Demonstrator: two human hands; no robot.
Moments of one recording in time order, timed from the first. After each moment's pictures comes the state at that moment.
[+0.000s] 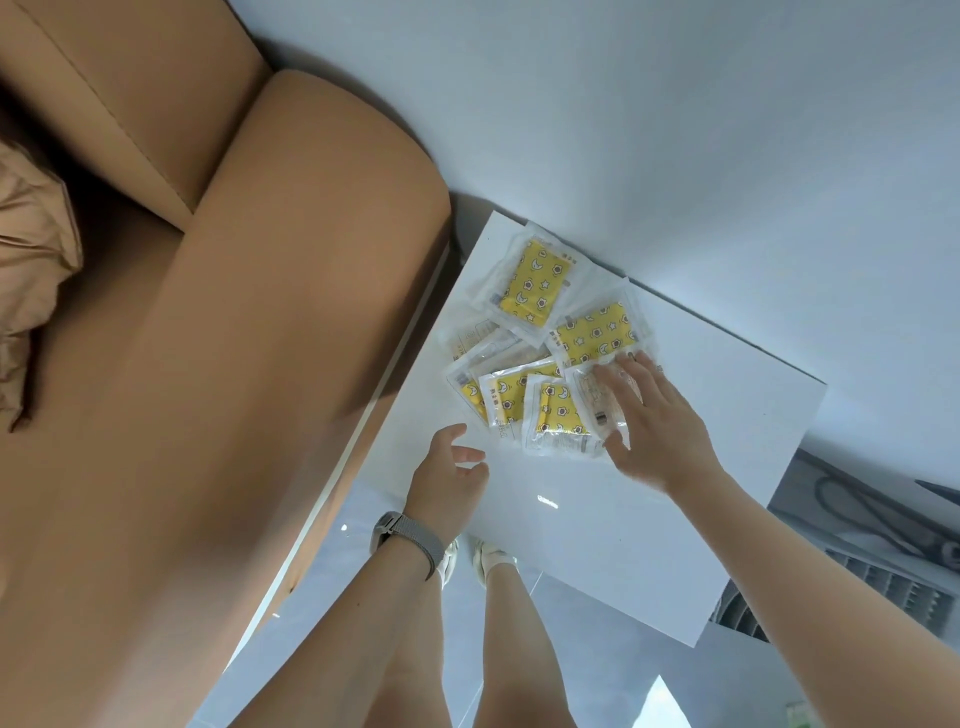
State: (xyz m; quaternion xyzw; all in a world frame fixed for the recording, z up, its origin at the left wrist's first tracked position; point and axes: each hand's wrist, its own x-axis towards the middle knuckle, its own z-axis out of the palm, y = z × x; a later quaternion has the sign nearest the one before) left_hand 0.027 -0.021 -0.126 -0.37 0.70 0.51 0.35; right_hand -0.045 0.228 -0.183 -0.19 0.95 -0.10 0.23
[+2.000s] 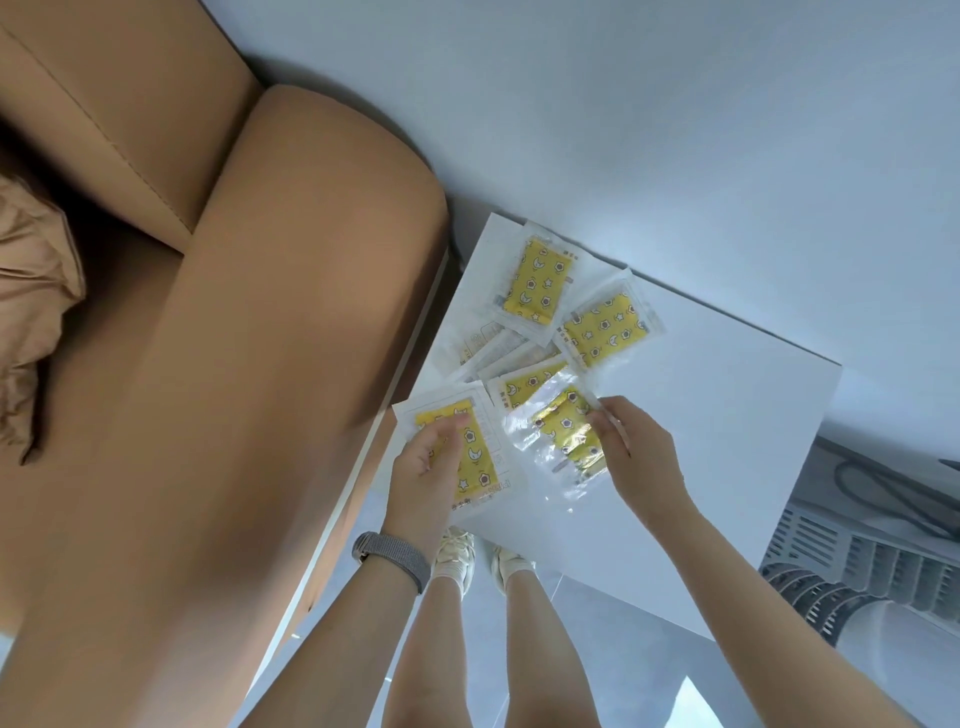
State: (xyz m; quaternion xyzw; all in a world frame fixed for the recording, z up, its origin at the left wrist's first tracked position) left_hand 0.027 -0.039 -0.111 -0.44 0.58 0.66 0.18; right_hand -0.010 0.169 -0.151 0.07 0.88 -0.41 0.22
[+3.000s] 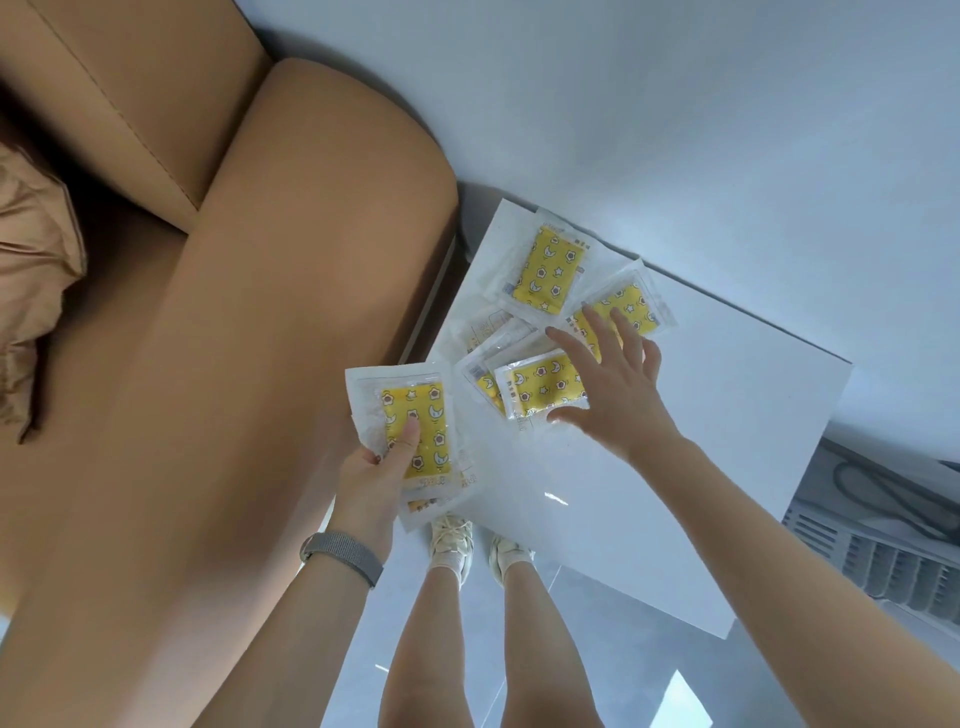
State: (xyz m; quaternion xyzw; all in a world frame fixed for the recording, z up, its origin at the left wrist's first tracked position) left_hand 0.040 -0.080 -0.112 -0.53 0.49 0.68 0.16; right_hand -0.059 0.148 -0.166 -0.16 0.95 -0.11 0.25
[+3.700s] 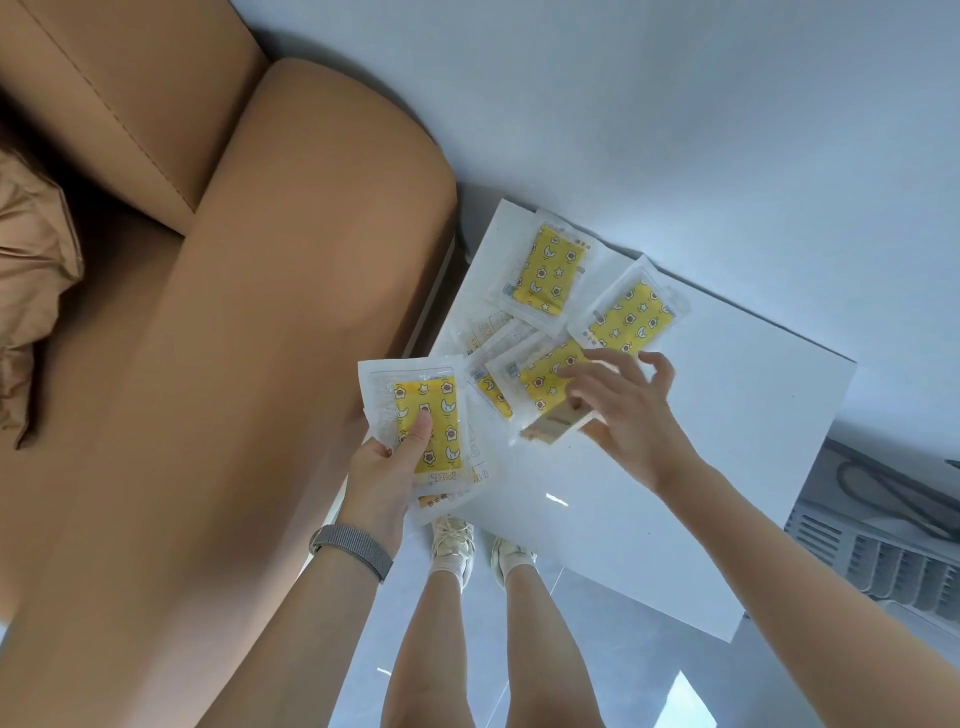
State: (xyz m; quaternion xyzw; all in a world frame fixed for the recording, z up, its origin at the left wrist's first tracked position) left_hand 0.031 -0.073 -0.114 -0.51 0.49 0.69 0.17; right_hand -0.040 0.170 -0.172 -0.29 0.94 -0.18 0.07
